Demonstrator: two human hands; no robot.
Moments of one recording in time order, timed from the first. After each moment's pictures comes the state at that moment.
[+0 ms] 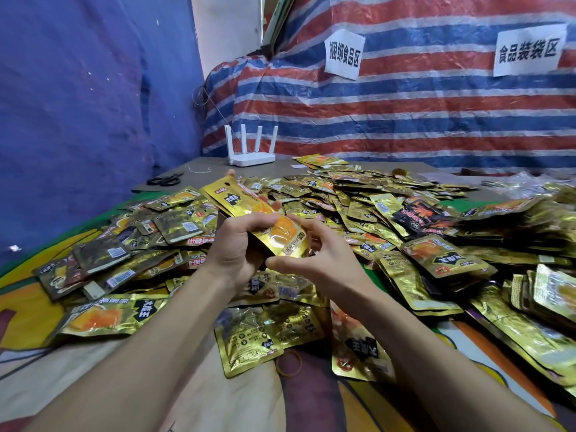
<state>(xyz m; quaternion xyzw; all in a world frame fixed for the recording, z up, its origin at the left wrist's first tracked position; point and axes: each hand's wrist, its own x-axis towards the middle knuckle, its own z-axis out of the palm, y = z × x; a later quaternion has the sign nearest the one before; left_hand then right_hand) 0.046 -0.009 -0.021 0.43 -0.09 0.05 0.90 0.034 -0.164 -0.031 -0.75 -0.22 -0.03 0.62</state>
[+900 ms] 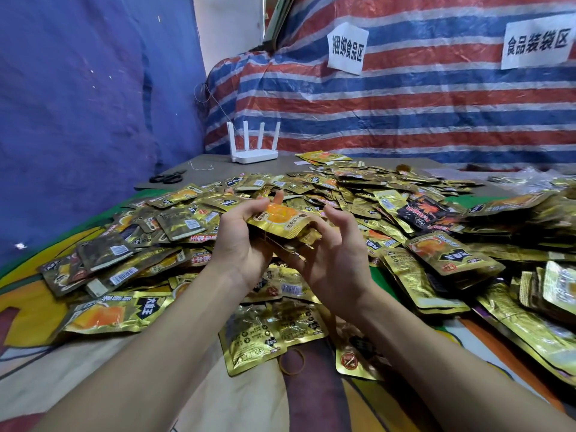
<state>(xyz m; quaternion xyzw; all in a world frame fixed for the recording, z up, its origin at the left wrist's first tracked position) 0.047 -0.017 -0.011 0.34 -0.04 0.03 0.94 0.035 -0.150 -0.029 -0.43 -0.18 0.14 0.87</state>
